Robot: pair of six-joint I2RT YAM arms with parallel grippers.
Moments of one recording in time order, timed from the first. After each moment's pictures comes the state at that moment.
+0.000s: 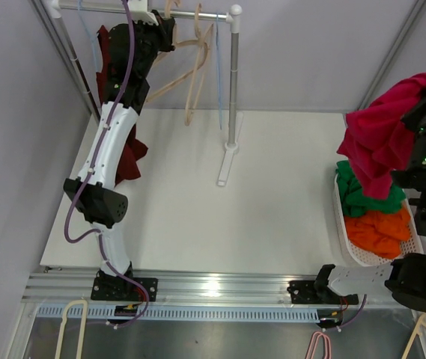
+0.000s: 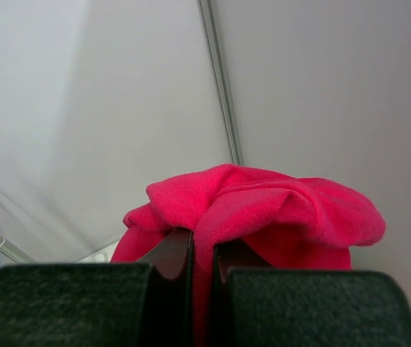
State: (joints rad) left arm -0.27 1.95 2.32 -0.08 0.06 -0.13; right arm 1.02 1.16 2.12 -0.06 1.48 -0.68
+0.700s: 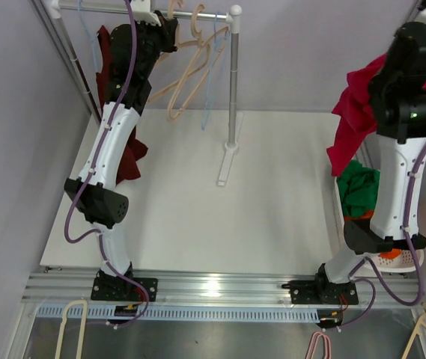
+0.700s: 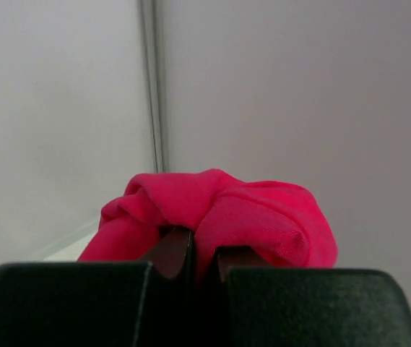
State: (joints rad) left arm -0.29 1.95 2.32 -0.08 0.06 -0.13; right arm 0.21 1.66 2.54 -0.79 0.92 -0.15
